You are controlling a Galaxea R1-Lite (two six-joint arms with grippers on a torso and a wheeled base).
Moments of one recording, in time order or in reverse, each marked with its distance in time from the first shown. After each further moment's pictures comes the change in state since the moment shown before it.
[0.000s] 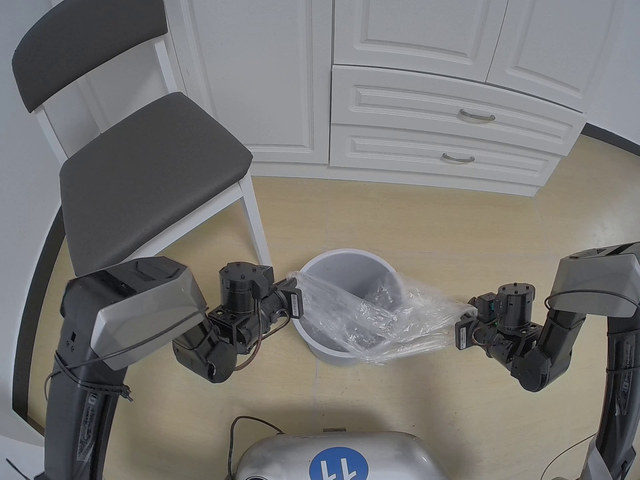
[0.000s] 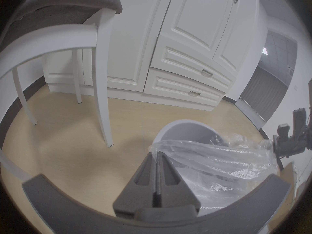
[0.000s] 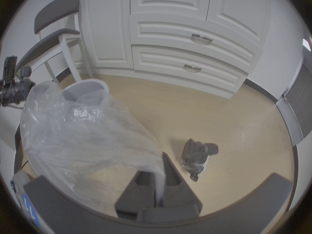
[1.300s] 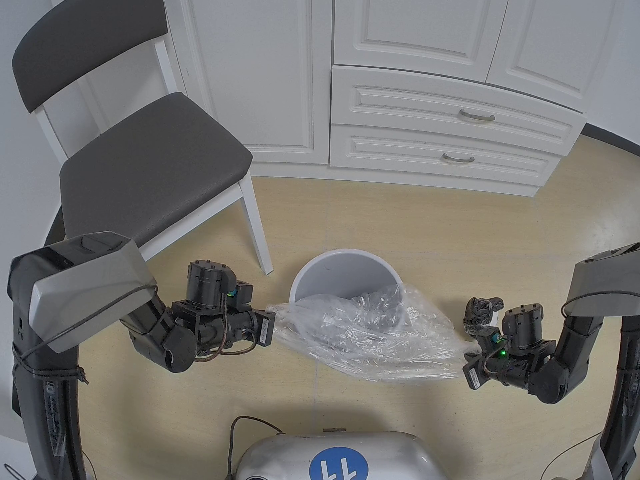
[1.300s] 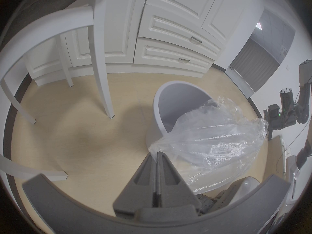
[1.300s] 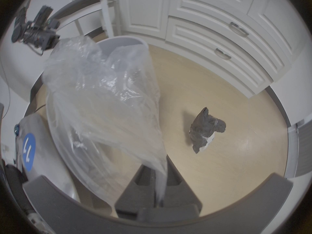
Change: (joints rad) left arm 0.085 -0.199 0.180 0.356 -0.218 0.167; right arm -0.003 -0.088 0.181 0.172 0.110 -0.239
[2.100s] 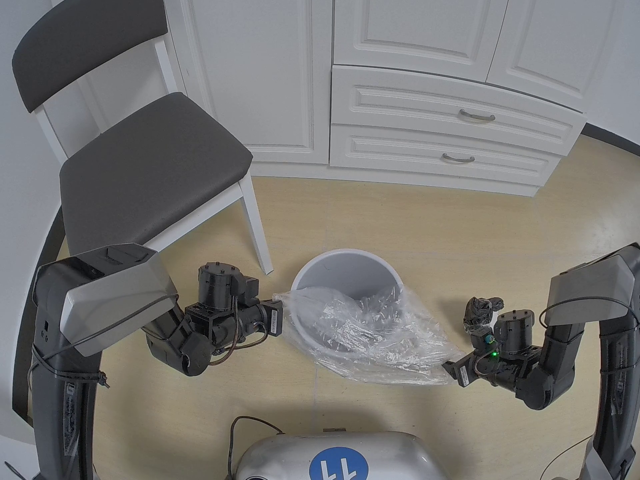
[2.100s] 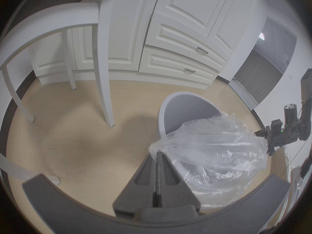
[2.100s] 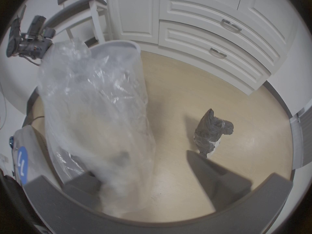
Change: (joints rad) left arm -0.013 0.109 -0.077 -0.150 0.045 -0.077; right arm 0.001 0.144 -0.036 -0.186 0.015 0.073
